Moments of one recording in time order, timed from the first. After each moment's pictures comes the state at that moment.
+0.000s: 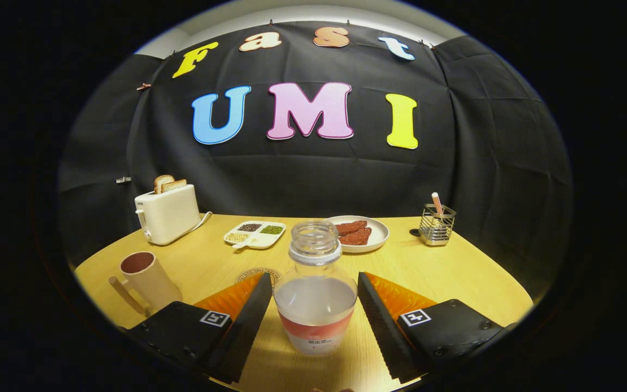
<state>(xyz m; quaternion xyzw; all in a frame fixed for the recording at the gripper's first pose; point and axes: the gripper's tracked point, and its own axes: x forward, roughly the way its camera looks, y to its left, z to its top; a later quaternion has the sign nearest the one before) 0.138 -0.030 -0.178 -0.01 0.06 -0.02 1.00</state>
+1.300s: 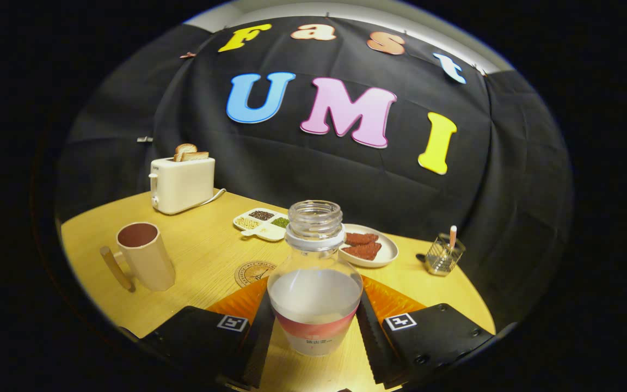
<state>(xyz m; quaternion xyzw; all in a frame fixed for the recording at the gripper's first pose) 0.150 -0.003 -0.151 -0.17 0.06 0.04 0.98</state>
